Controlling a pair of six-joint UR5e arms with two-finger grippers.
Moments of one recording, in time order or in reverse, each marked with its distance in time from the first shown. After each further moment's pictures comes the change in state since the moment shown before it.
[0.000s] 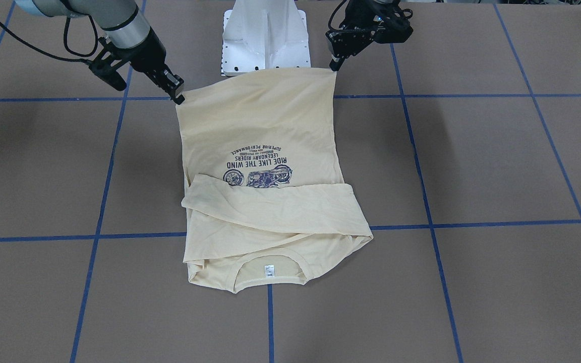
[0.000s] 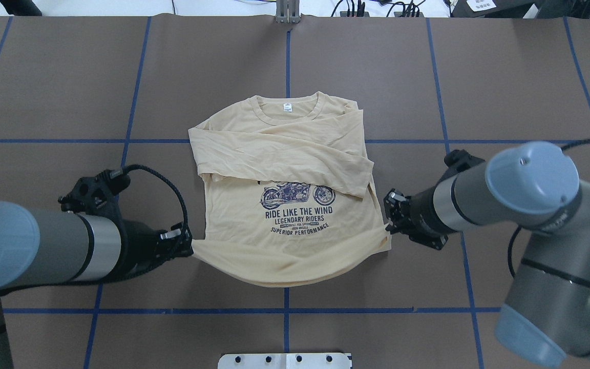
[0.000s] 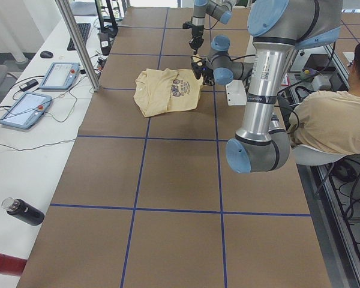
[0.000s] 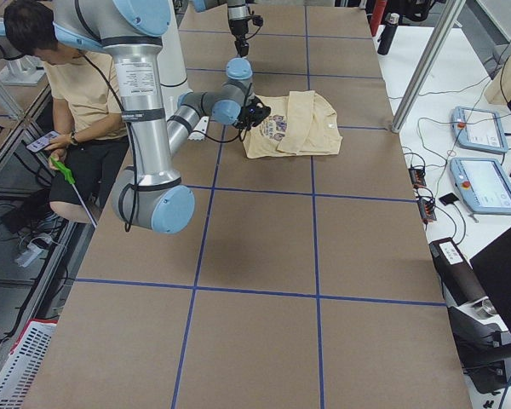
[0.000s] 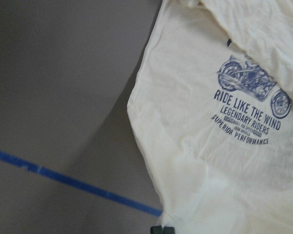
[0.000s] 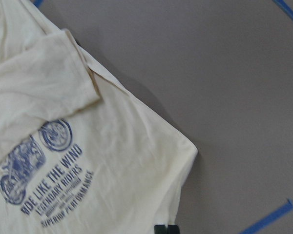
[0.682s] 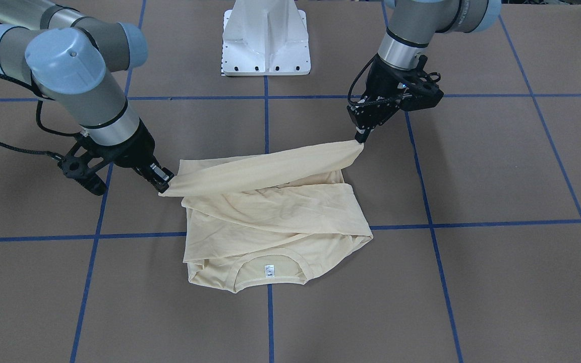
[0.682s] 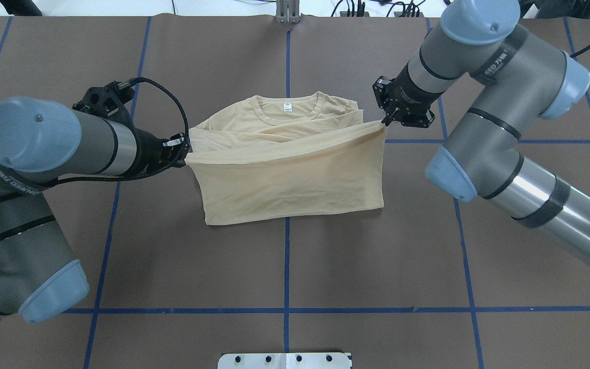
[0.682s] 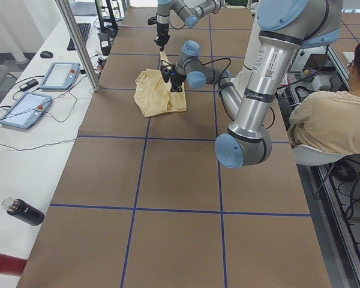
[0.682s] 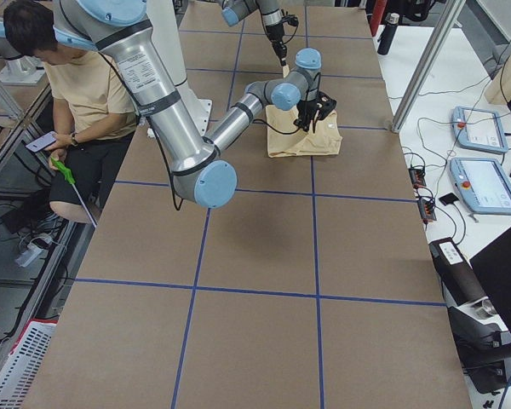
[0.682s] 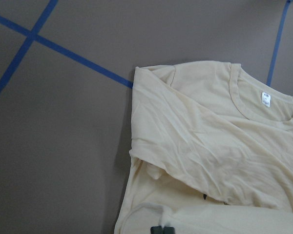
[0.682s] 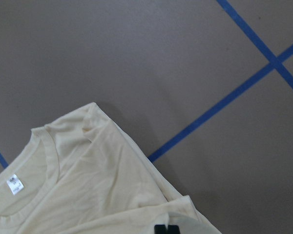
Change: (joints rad) left arm -0.220 -0.136 0.268 -0.054 -0.022 0.159; right arm 0.269 0.350 -0.421 -0.106 0.099 -0.293
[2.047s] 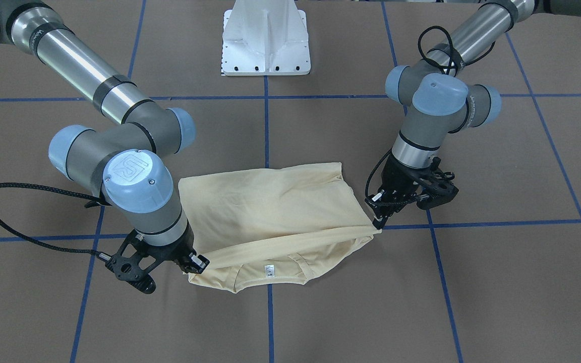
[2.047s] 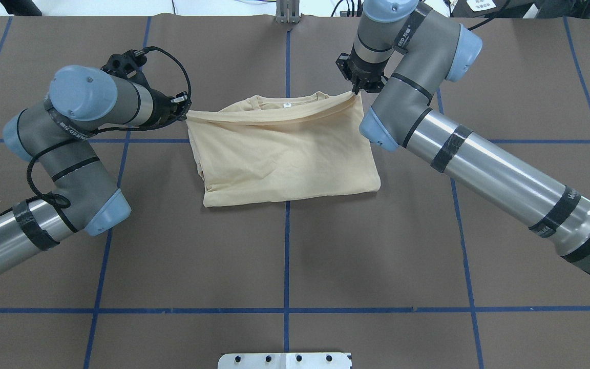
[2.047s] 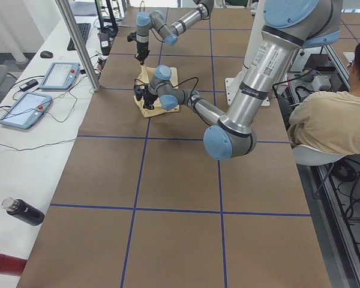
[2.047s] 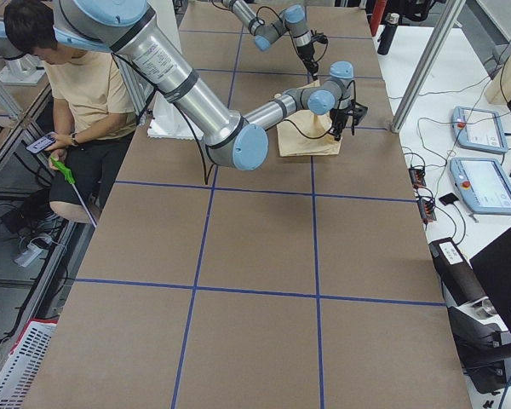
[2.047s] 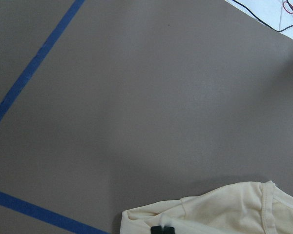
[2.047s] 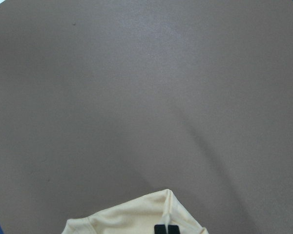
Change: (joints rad) left arm -0.107 -0.128 0.503 -0.376 0.020 0.065; right arm -0.015 0.269 -0.551 0.225 -0.108 -0.109
